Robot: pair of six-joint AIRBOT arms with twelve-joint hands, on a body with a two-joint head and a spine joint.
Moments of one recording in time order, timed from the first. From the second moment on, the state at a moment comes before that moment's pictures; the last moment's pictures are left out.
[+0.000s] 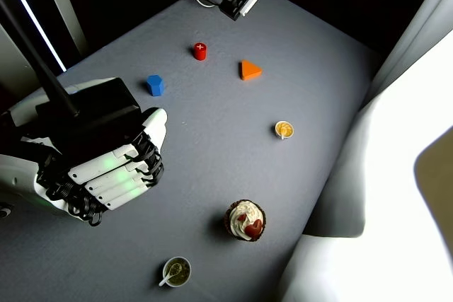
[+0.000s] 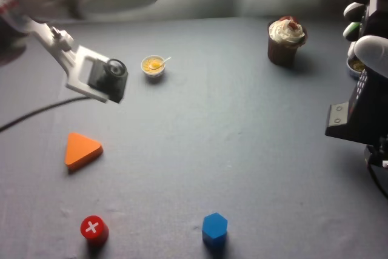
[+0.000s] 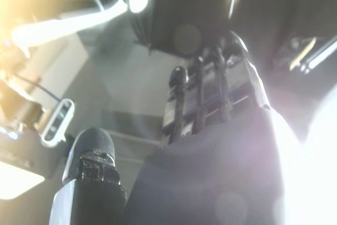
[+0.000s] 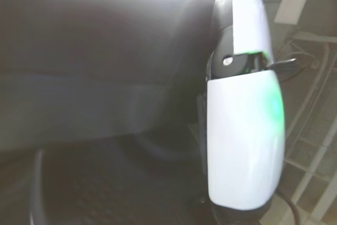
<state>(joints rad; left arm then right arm) 0.30 -0.76 1.38 0.79 -1.23 -0.72 -0.77 -1.13 1.17 0.42 1.50 0.28</state>
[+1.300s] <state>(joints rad) 0.32 -0.66 1.22 0.74 -0.85 -0.95 -0.91 -1.23 1.21 0.46 1.63 0.30</state>
